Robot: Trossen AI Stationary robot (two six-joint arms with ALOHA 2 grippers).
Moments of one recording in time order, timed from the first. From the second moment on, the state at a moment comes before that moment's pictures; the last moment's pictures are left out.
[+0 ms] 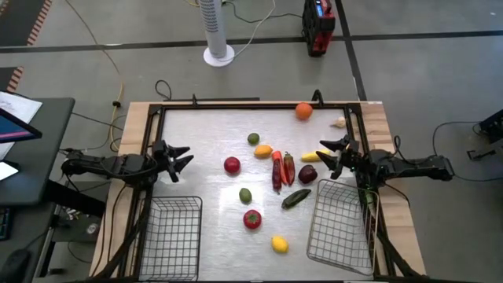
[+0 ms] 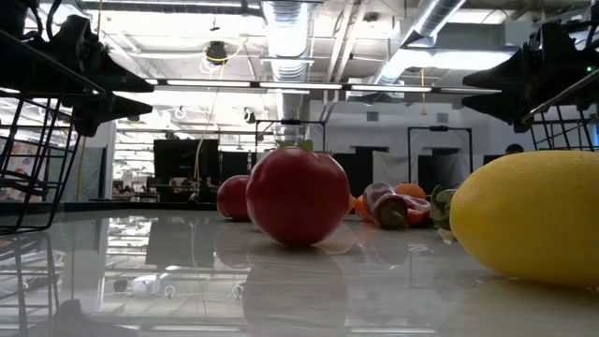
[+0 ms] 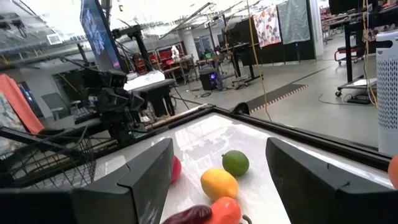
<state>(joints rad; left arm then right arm) -0.17 0.00 0.08 -0.18 -0.64 -0.45 0.06 0.01 0.00 0.10 0.50 0.23</state>
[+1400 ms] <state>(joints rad) 0.14 0.85 0.45 0.19 -0.41 -0.35 -0.19 0.18 0.10 0.11 0.20 0.31</state>
